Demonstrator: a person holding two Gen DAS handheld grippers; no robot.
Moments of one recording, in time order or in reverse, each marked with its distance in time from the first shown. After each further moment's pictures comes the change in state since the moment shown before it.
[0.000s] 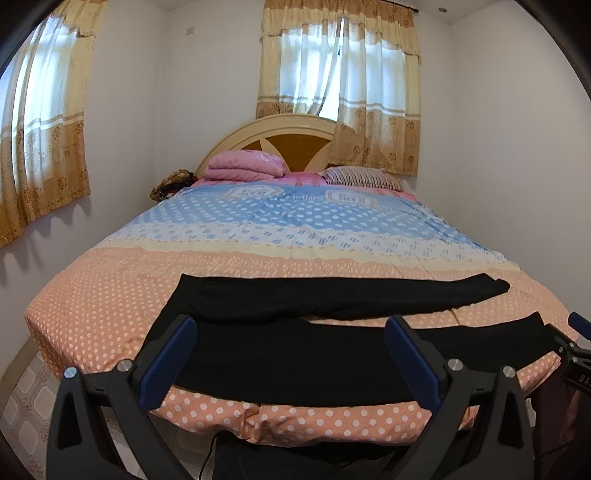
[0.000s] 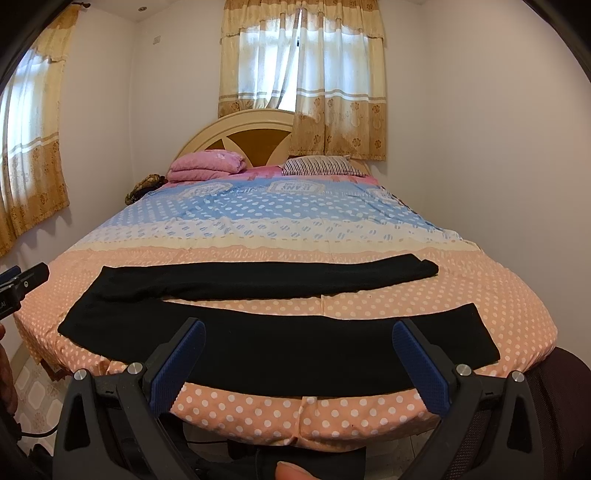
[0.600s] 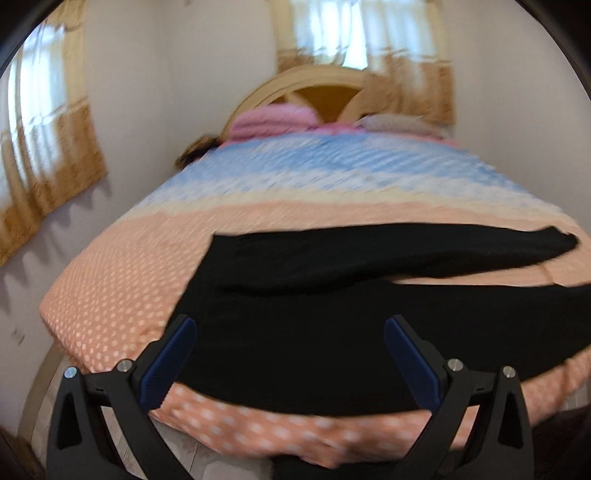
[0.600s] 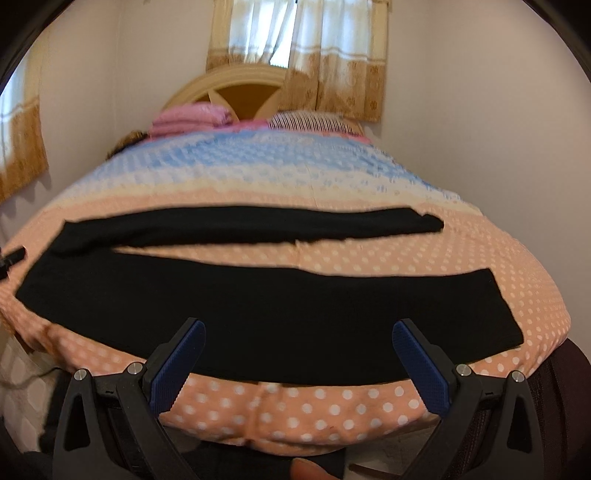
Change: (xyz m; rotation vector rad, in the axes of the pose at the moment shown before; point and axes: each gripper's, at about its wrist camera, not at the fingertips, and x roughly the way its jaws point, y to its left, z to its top) left arm 0.119 0.061 -0.026 0.049 0.179 0.175; right arm 0.102 -0.029 -0.041 -0.037 0.183 -0.059
